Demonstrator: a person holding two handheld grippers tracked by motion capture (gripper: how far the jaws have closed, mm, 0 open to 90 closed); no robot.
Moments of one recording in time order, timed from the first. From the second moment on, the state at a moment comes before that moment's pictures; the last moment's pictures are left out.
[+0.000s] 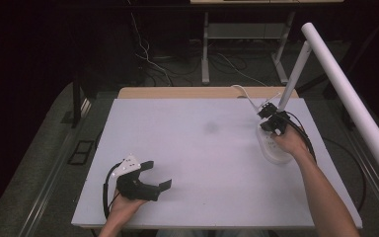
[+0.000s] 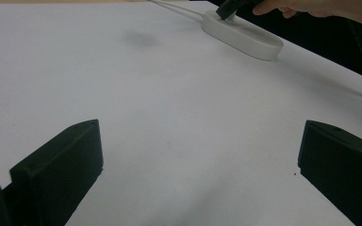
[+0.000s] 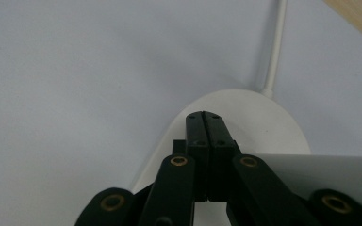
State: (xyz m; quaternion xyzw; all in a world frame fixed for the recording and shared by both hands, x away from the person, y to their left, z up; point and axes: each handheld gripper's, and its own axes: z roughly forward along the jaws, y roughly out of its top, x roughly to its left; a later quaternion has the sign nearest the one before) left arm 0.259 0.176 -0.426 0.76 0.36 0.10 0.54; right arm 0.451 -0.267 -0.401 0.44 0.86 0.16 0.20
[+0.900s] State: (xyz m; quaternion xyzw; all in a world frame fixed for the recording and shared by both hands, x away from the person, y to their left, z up) left arm 0.258 0.182 -0.425 0.75 0.36 0.10 0.54; right arm 0.446 -0.263 -0.408 0.46 0.84 0.17 0.22
